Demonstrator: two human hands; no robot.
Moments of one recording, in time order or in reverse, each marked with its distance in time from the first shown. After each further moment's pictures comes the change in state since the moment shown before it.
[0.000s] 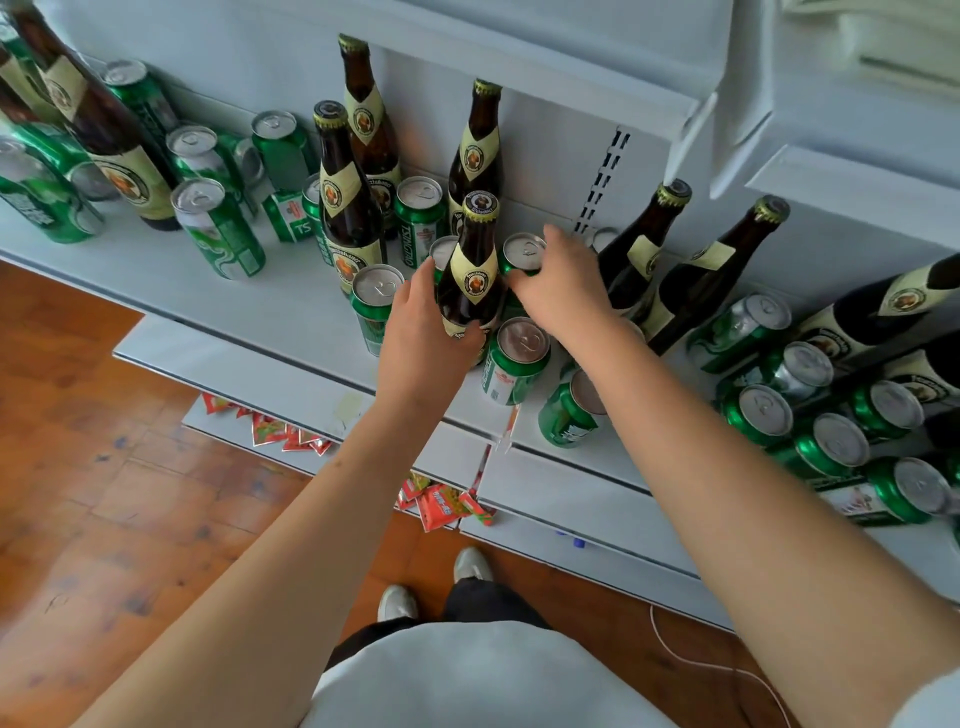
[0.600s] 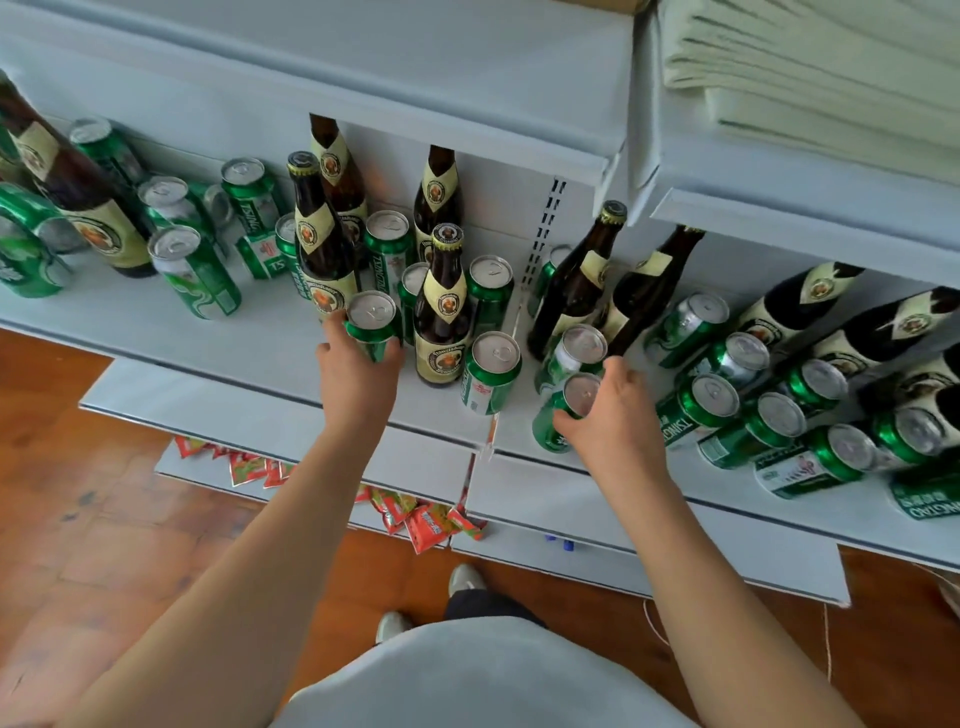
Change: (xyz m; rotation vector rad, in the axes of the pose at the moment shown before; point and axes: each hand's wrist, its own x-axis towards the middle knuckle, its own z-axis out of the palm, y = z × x) left_hand 0.005 -0.035 -0.017 -0.080 0.050 -0.317; right_hand -0.128 0.064 -0.008 -0.157 0.089 0.318
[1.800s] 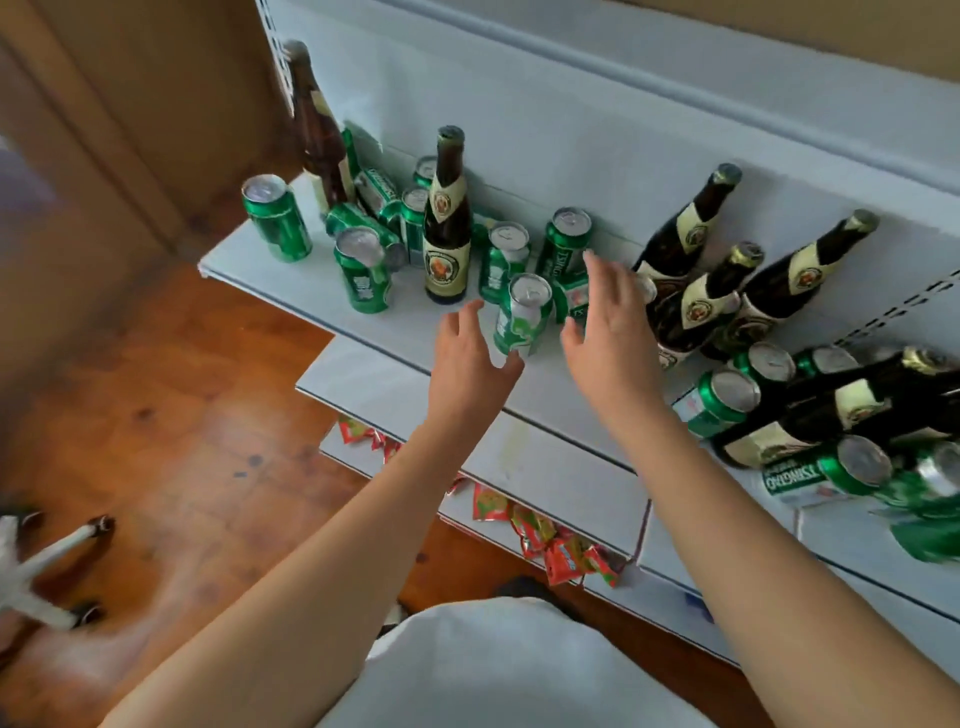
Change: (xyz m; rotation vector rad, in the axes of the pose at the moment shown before) left_hand 0.159 -0.110 -0.212 0.138 -0.013 0.271; right_hand 0.001 -0.376 0.117 0.092 0.248 -0.640
